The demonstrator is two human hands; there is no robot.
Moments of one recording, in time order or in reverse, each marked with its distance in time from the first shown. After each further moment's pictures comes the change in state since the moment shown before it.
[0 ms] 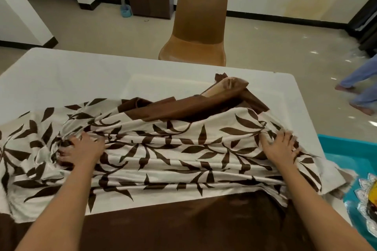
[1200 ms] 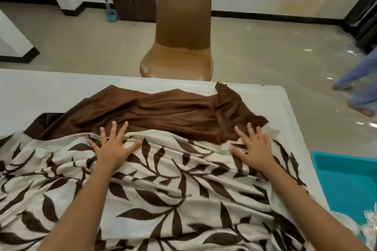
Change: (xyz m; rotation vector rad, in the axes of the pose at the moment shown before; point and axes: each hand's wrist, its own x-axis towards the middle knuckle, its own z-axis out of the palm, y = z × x) left_hand 0.016 0.180 0.076 0.265 0.004 0.518; right_hand 0.127 -0.010 0.002 -0.255 -0.078 -0.441
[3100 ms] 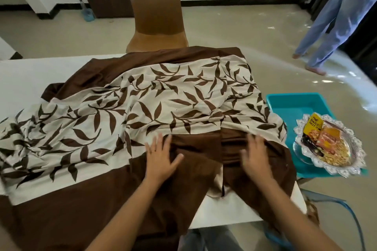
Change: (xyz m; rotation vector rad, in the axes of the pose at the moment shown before) left_hand -0.308 0.044 0.077 -0.038 -0.002 0.465; right_hand -0.344 -0.010 0.035 0.274 0.198 0.362
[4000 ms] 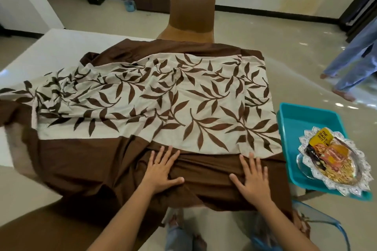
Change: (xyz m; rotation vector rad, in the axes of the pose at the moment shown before) left_hand -0.126 0.016 0.042 0.066 -0.164 0.042; right_hand -0.081 0.070 0.017 -0.247 -0.234 -0.274
